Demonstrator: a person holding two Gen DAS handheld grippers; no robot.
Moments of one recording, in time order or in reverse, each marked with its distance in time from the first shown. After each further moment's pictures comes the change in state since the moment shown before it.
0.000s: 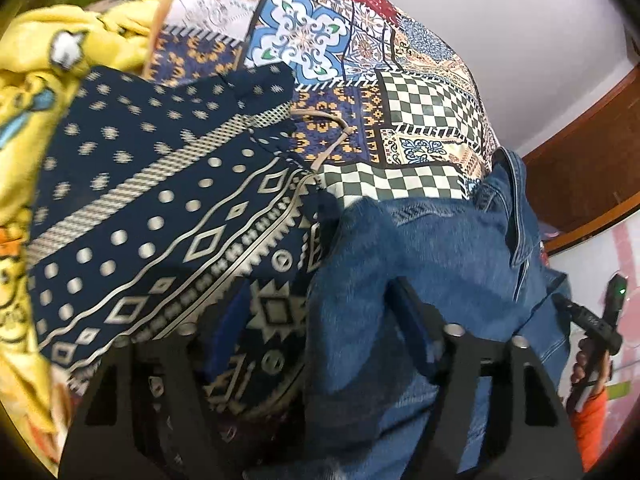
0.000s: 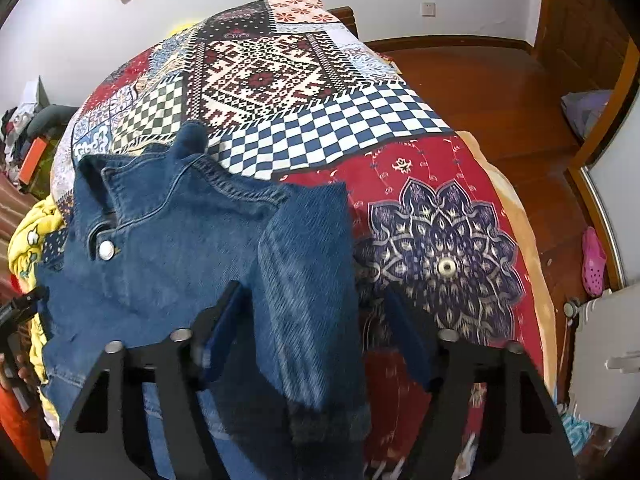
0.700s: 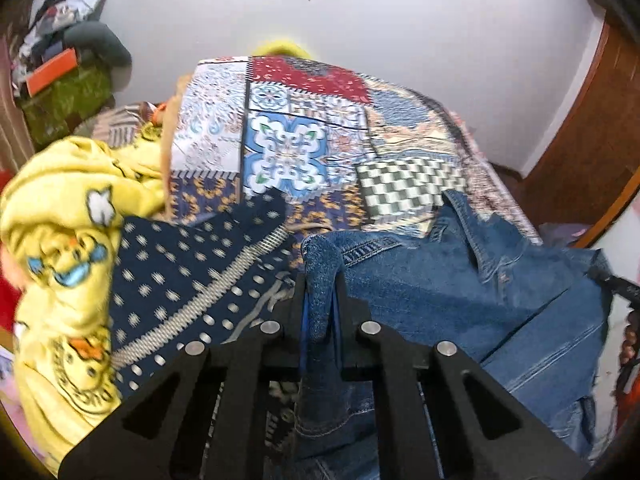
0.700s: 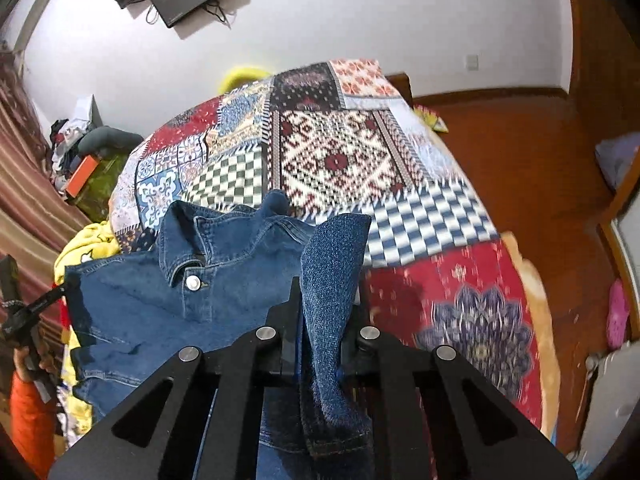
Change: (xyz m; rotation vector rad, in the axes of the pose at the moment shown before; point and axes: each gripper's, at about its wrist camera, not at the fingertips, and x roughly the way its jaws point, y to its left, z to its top) left arm -0.067 -0.054 0.036 0.201 -0.238 0.179; right arm -0.053 0.050 0.037 -0.084 -0.173 0.141
